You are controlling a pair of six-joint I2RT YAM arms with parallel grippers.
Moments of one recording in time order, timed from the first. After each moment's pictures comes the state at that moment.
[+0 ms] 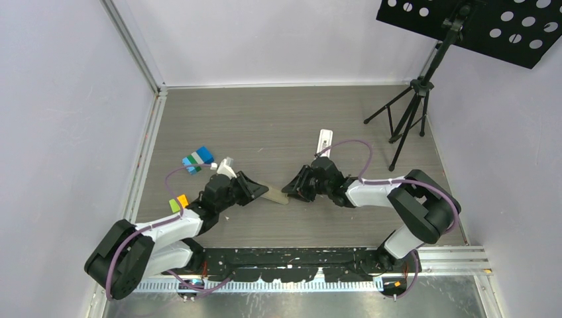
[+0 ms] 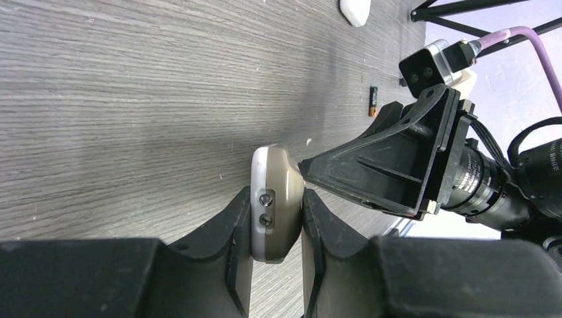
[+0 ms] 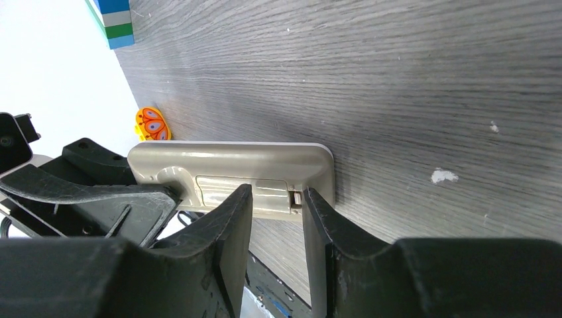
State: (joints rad) left arm -0.59 1.10 0.22 0.44 0.14 -1.04; right arm 0.74 1.57 0.59 0.31 -0.22 1.23
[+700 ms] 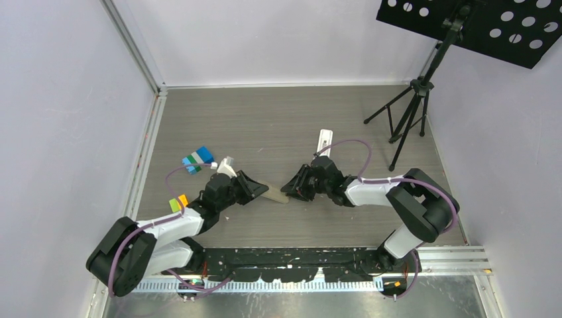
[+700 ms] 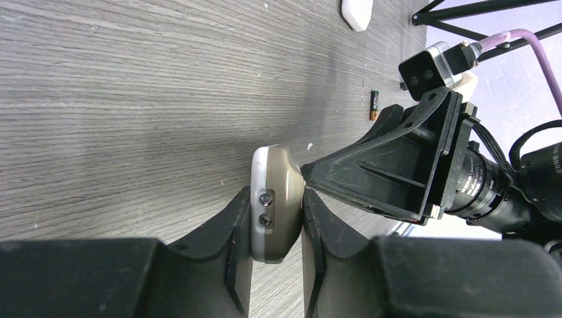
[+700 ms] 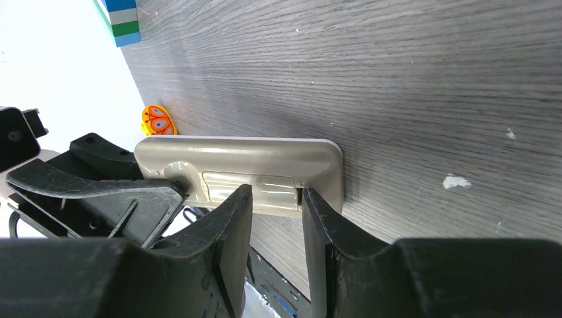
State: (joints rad) left arm -0.58 1.13 0.23 0.46 0.14 -1.04; right arm 0.74 1.58 0.60 0.31 -0.24 1.24
